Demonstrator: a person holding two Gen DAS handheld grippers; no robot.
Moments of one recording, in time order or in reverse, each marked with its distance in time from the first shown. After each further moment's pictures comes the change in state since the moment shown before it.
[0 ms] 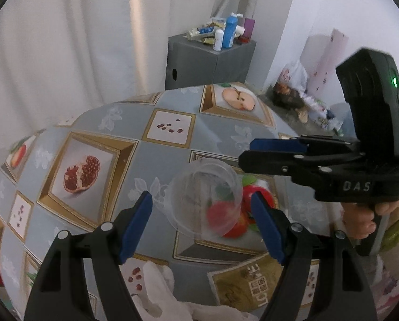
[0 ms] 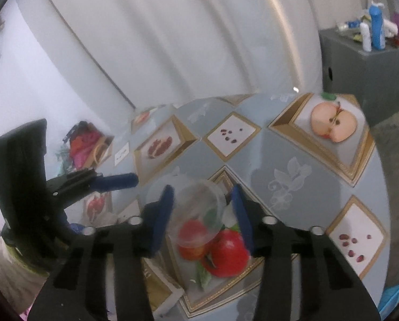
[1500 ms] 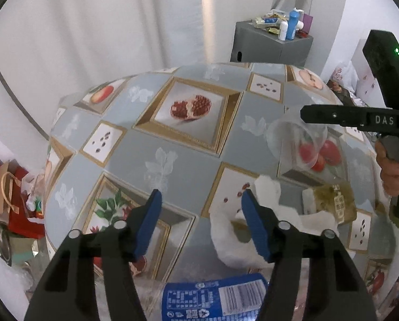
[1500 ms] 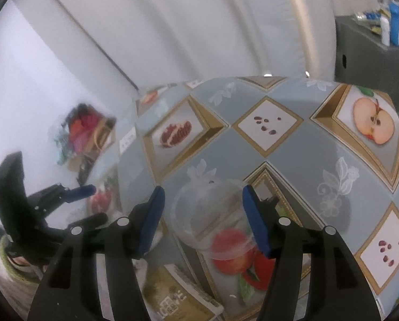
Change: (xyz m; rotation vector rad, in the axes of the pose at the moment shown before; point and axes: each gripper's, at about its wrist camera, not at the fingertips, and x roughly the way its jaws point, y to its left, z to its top) left arm -0.063 0.077 -0.083 -0.167 0.081 0.238; right arm 0.032 0.042 0.009 -0.042 0.119 -0.050
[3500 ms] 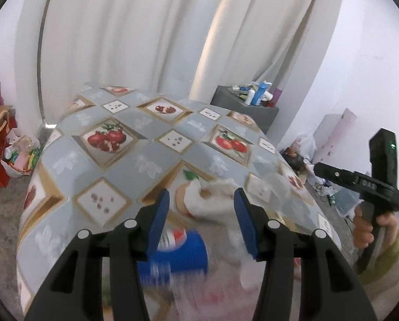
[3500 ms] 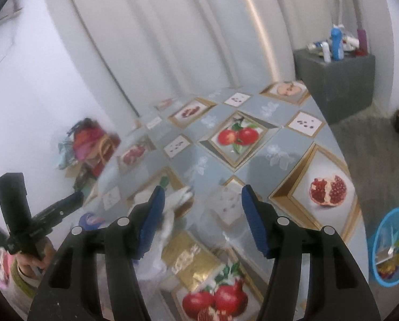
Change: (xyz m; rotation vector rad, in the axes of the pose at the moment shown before) left arm -0.167 -0.055 -0.208 -0.264 -0.386 -0.209; right arm -0.174 0.059 -0.206 0.004 -0.274 -0.082
